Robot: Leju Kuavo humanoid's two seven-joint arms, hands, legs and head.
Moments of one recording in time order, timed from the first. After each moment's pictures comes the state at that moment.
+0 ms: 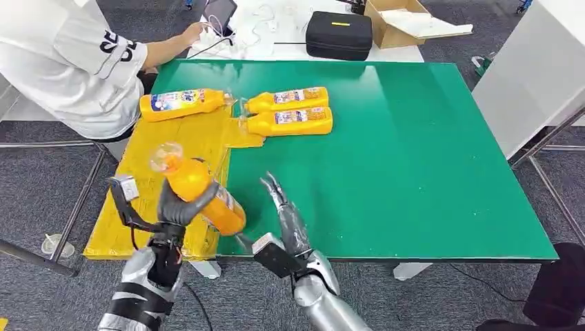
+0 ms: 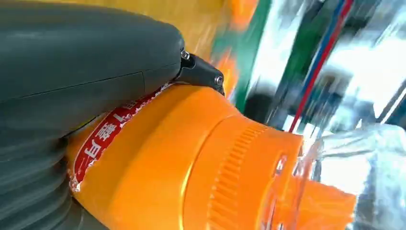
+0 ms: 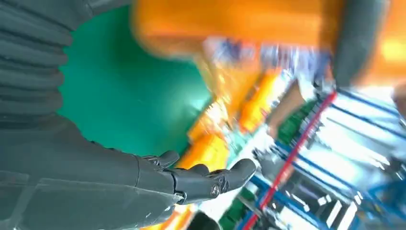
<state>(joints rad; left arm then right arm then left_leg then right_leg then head) -0.29 -0.18 -0.17 -1.04 0.28 -0.12 -0.54 -0.24 0.27 0.48 -0.95 0.44 -0.44 -0.61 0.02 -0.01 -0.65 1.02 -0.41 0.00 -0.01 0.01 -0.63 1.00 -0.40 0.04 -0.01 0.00</state>
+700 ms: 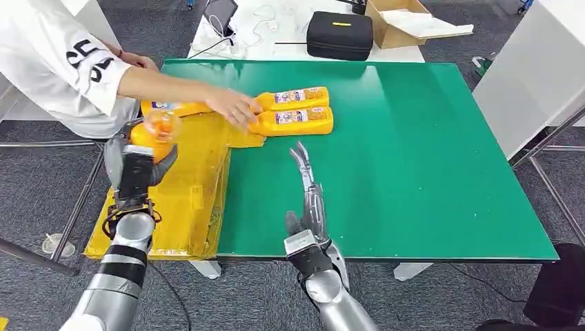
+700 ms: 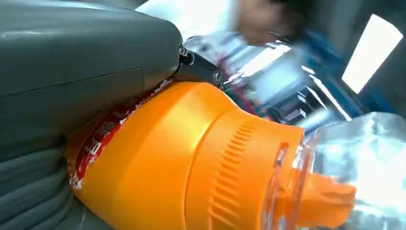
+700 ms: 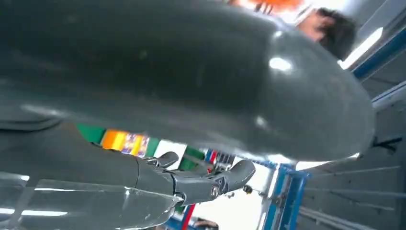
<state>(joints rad) -0.50 -0.13 -0.13 -0.88 -0.64 0.45 -0.66 -0.18 0.25 0.49 -1.27 0.29 -0.42 -0.67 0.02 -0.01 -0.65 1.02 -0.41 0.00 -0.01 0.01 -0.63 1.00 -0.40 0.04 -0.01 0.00</state>
